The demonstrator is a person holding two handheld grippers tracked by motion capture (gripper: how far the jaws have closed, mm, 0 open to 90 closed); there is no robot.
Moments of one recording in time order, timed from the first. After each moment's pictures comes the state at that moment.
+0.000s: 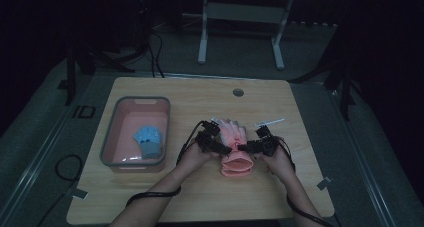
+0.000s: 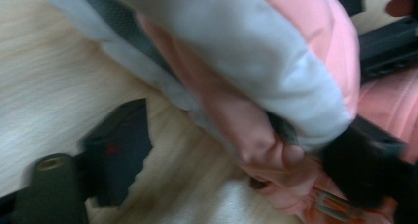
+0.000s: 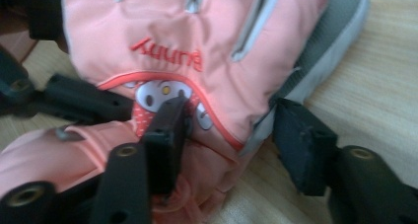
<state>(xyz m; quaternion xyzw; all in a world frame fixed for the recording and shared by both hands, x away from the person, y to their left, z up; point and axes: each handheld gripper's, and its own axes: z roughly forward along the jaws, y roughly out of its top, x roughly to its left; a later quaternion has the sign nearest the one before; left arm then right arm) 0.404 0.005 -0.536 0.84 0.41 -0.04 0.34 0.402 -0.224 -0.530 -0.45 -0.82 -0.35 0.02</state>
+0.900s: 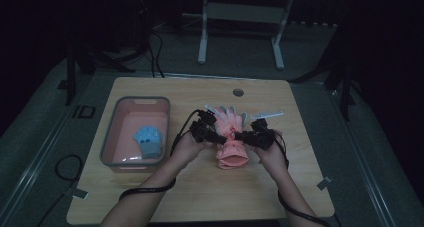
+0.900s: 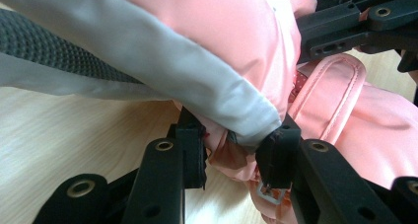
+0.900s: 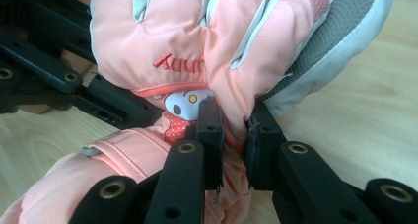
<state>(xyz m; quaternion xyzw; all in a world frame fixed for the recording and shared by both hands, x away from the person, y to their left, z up) 0.402 0.031 -0.473 0.85 0.38 -0.05 0.36 0.384 -0.190 -0.473 -0.44 -0.81 -0.39 -0.07</state>
